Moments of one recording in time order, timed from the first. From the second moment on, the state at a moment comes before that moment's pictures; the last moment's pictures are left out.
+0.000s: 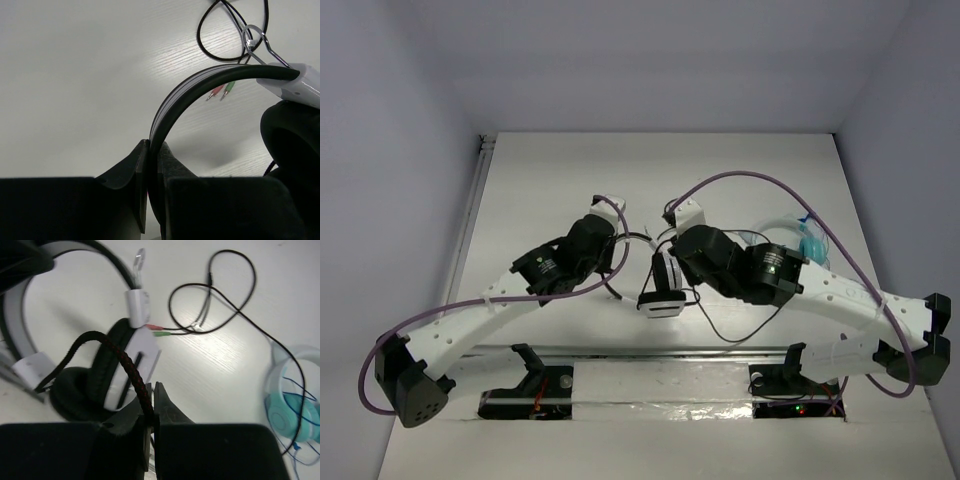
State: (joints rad) left arm -0.84 1.07 0.95 -0.59 -0.37 -0.32; right arm 1.17 1.24 1.32 -0.82 0.53 0.31
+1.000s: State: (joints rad) left arm -0.61 0.92 0.97 -0.57 0.03 -0.27; right arm 0.75 1.06 0.66 0.11 0.17 0.44
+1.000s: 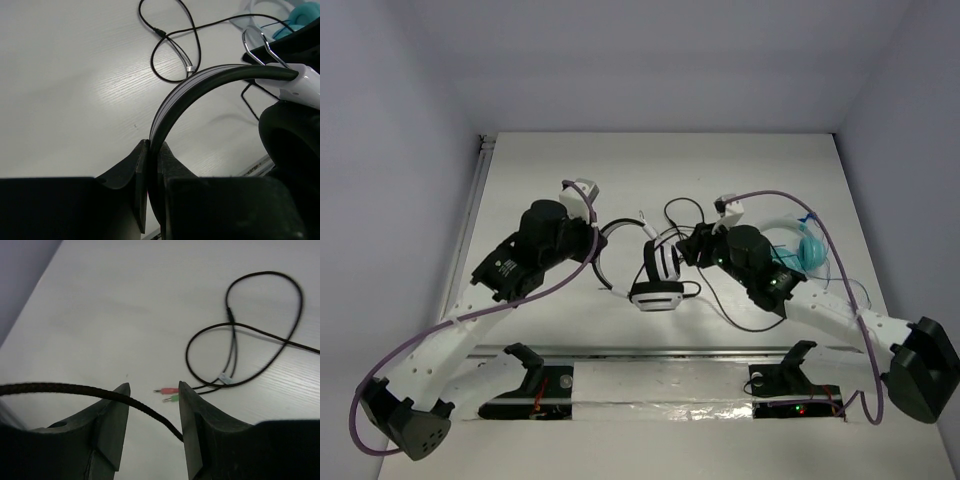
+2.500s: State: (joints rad) left arm -0.35 0.99 1.05 -0.24 -0.24 -0.74; right arm 1.09 1.57 0.48 0.77 -0.13 0.76
